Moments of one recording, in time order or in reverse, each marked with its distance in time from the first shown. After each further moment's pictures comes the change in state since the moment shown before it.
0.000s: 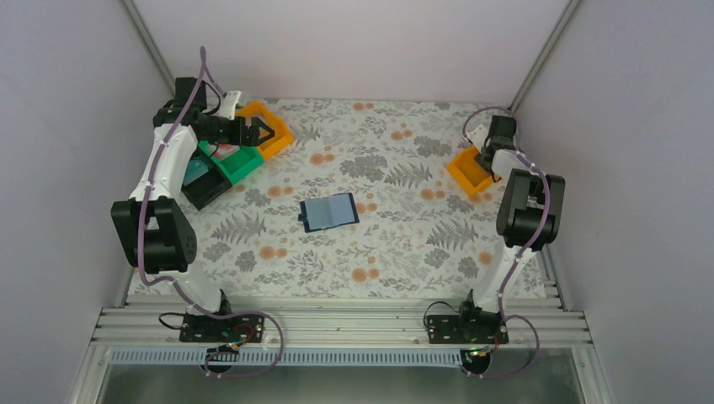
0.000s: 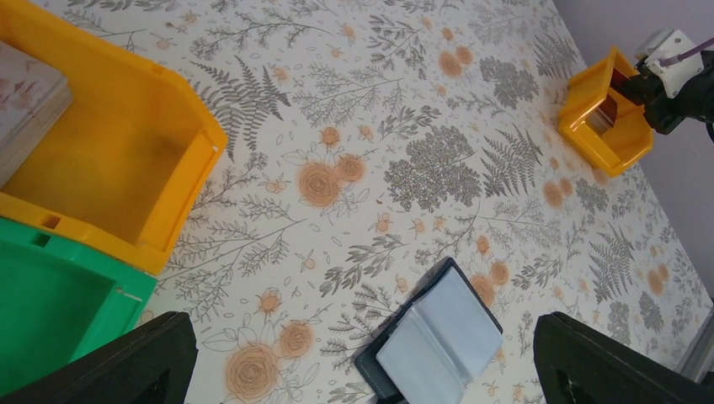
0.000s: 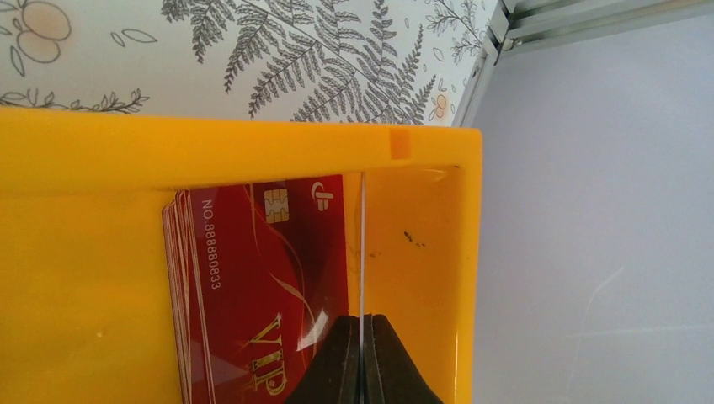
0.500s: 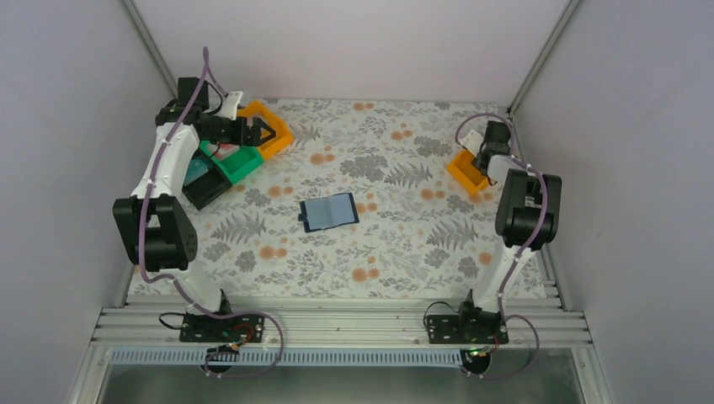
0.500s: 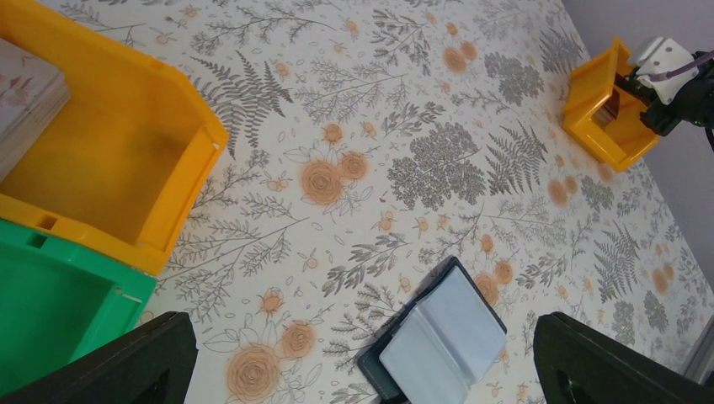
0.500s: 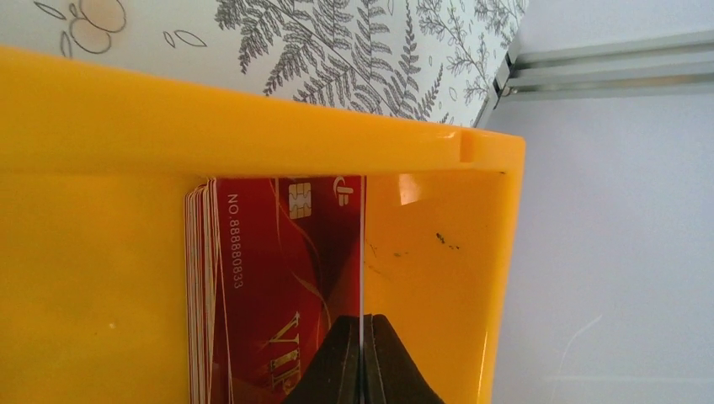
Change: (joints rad) left arm -0.006 0.016 0.007 0.000 -0.011 0.000; right arm 0.014 0.004 -0.073 0.129 -0.011 -0.153
